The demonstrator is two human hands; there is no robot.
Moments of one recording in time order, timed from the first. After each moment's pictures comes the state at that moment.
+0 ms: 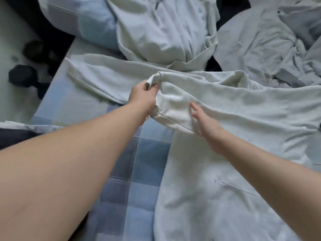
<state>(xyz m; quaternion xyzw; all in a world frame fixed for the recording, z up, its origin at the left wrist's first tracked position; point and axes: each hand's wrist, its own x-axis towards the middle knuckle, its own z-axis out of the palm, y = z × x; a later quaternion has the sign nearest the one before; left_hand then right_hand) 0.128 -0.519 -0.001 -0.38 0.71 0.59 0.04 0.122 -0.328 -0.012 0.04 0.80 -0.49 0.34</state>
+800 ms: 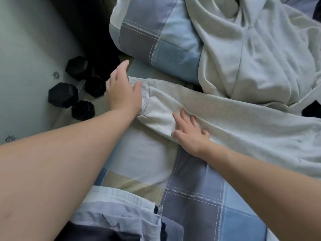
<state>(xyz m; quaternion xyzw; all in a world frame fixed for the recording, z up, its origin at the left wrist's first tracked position) 0.081 -0.856 -0.074 -0.34 0.87 0.31 -0.15 0.061 -0.646 -0.125 -0.20 0.88 -0.22 0.37</state>
